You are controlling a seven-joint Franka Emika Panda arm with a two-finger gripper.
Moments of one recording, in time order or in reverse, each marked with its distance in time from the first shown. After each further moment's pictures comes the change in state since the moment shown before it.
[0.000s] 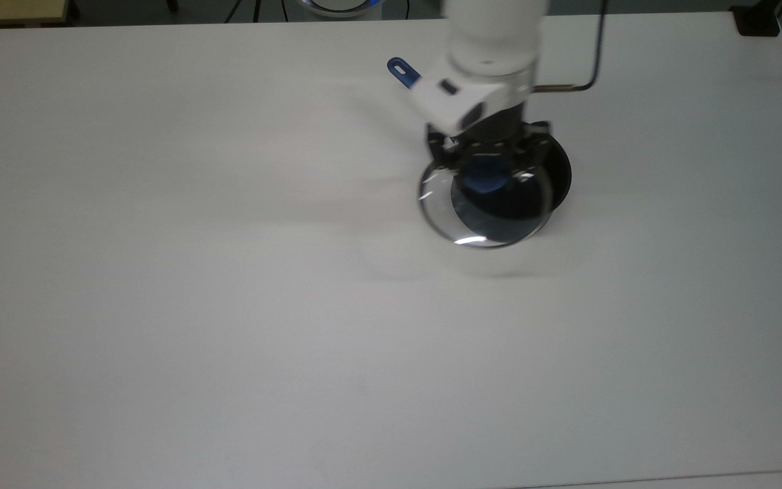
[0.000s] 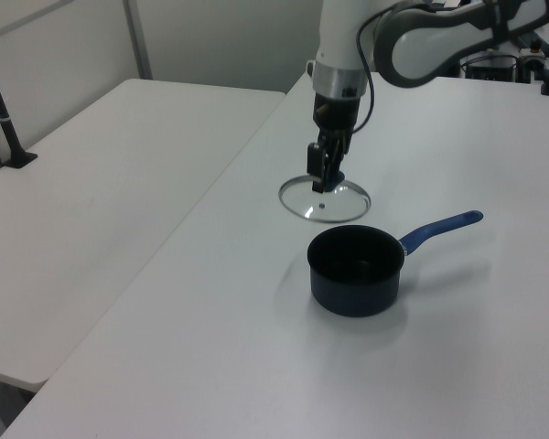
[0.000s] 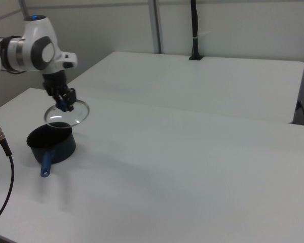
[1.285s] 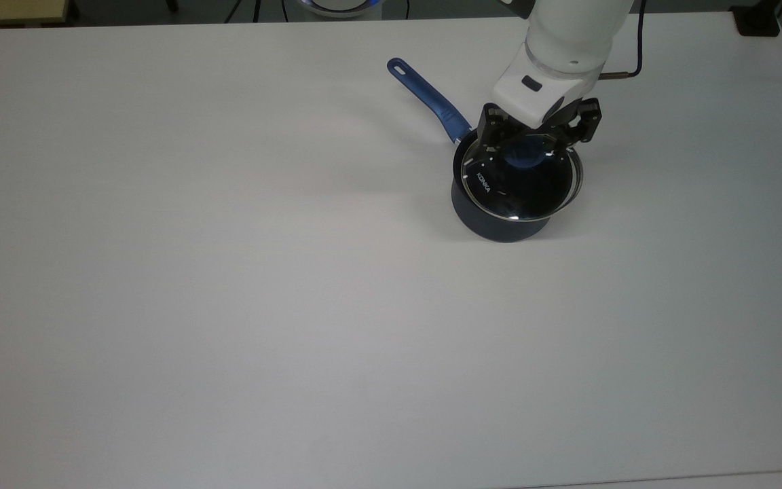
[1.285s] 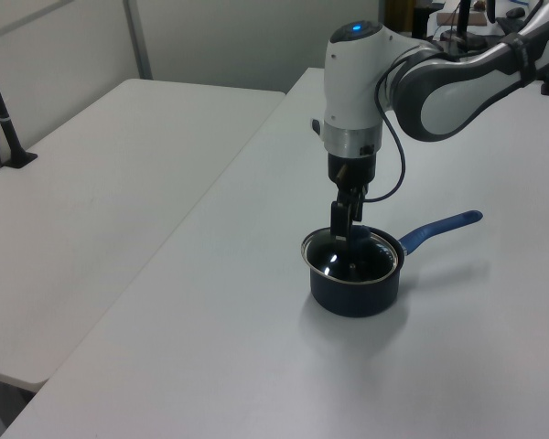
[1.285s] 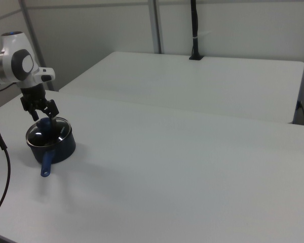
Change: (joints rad) arm 0.132 -0.004 -0.001 -0.089 -0.055 -0.033 0.040
